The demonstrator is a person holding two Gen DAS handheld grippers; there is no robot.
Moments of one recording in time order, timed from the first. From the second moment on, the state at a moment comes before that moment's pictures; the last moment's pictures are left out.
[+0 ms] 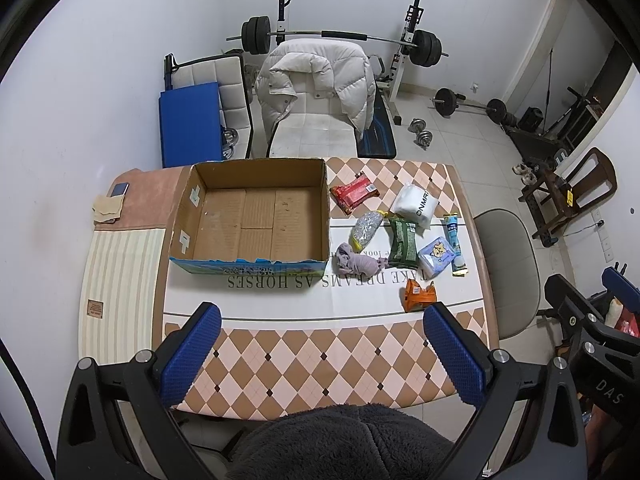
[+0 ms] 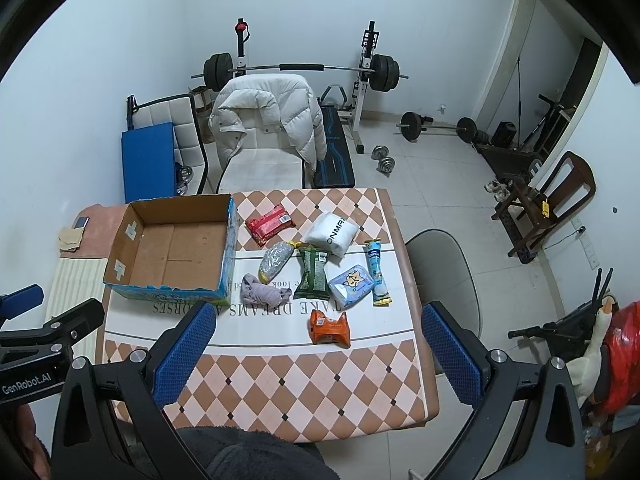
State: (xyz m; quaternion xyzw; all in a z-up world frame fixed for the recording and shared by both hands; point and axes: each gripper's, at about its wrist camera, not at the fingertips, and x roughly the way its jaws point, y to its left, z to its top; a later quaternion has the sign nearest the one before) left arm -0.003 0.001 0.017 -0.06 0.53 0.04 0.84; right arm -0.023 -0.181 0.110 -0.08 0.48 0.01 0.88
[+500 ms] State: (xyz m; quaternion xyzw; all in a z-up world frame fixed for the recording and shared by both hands) left arm -0.001 -0.001 0.019 -0.06 0.53 0.04 0.84; right arm -0.022 -0.182 0.109 -0.08 0.48 0.01 0.88
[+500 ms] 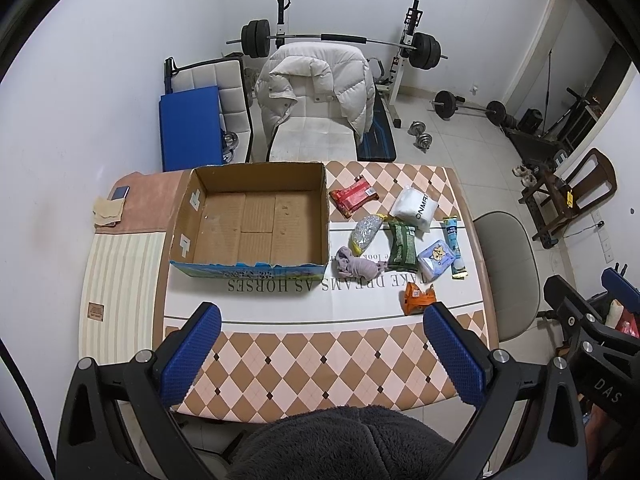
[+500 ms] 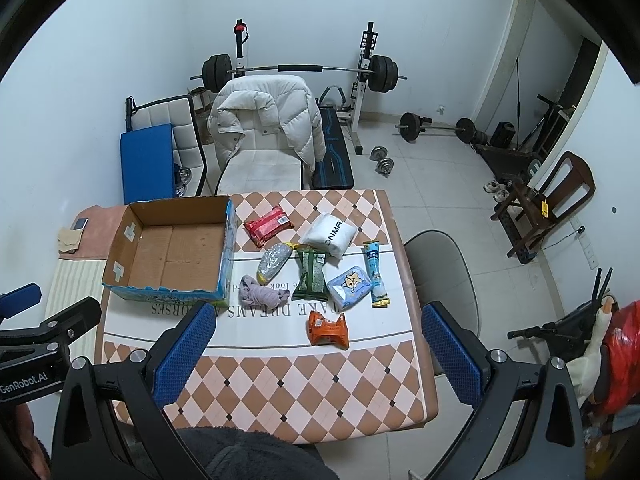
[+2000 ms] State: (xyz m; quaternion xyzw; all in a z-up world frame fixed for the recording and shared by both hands) left arm 0.324 -0.131 -0.276 0.06 0.70 -0.04 0.71; right arm 0.256 -0.360 -0.343 0.21 0.75 -0.11 0.62
